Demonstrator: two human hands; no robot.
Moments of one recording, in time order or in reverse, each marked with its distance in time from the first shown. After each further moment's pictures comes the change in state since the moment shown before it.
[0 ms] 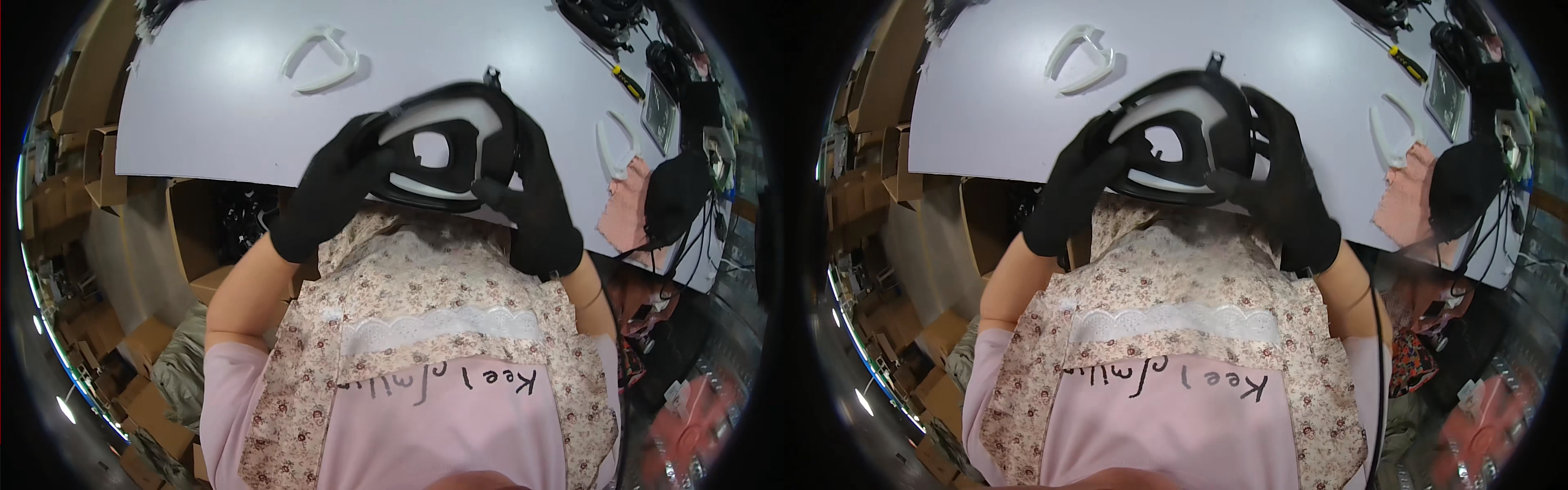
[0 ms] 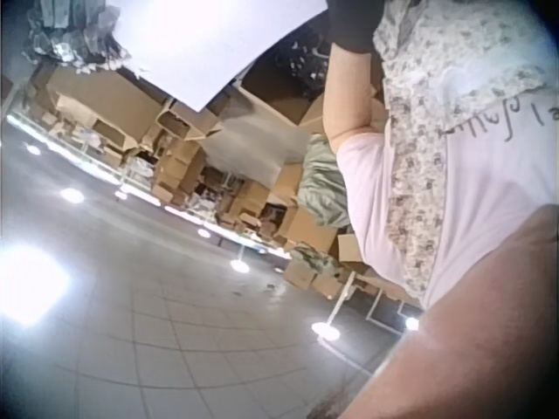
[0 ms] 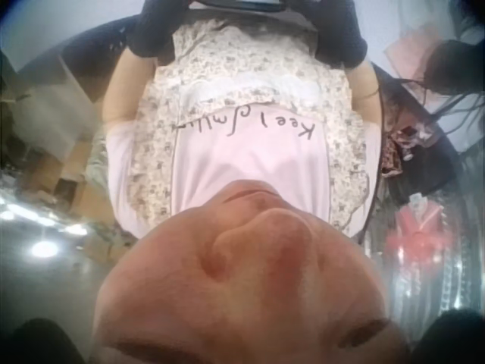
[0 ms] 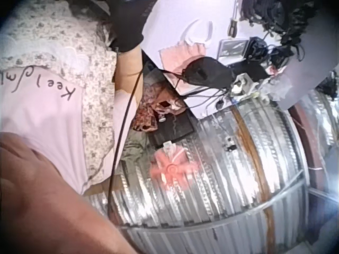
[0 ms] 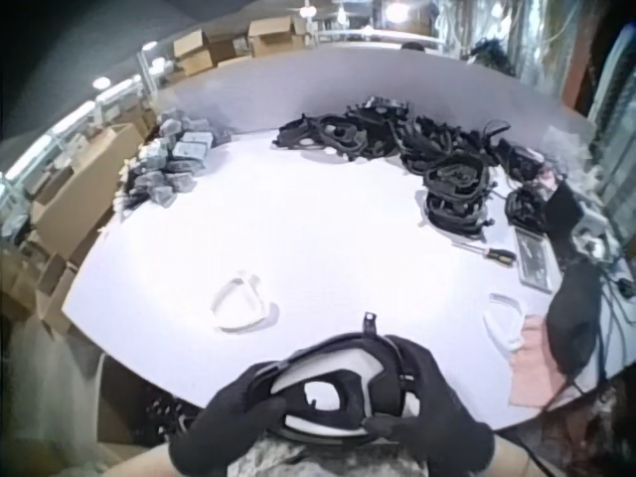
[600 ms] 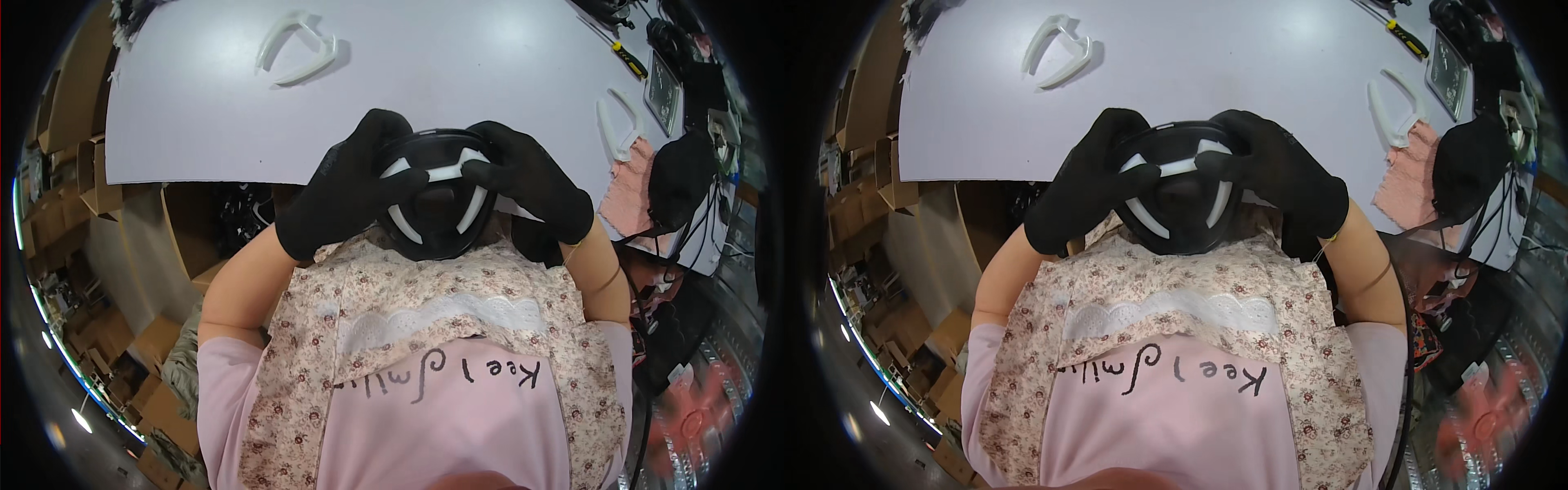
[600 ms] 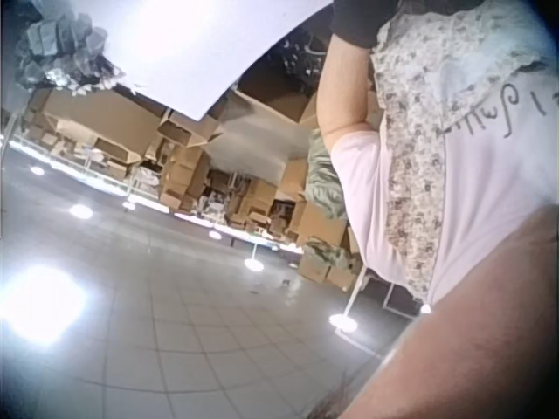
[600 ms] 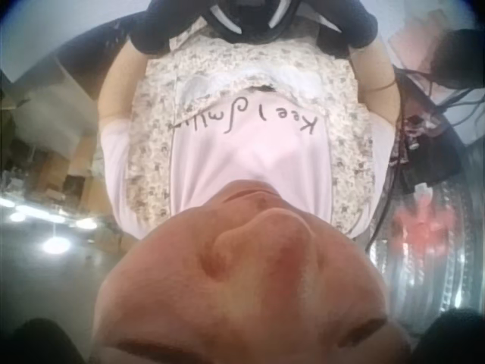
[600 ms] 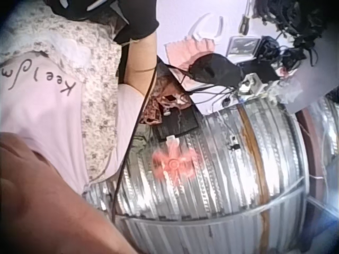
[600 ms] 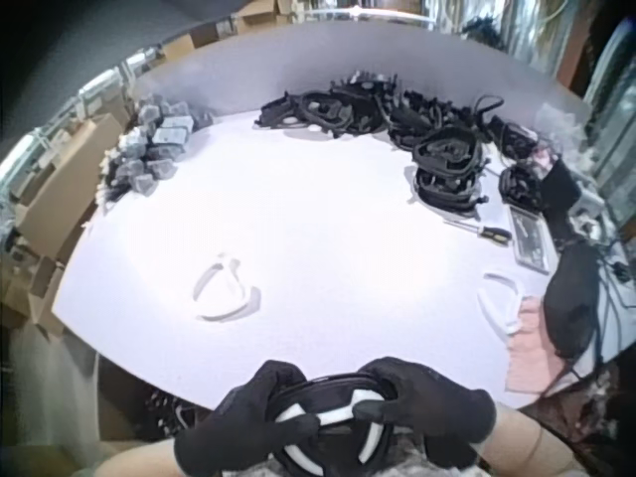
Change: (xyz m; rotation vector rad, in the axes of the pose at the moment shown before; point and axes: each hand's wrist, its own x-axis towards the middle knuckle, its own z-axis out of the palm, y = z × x) left_hand 0.012 0.012 0.020 0.499 -0.075 -0.163; right_hand 0.029 0.008 -0.025 -0.135 -0.367 0.236
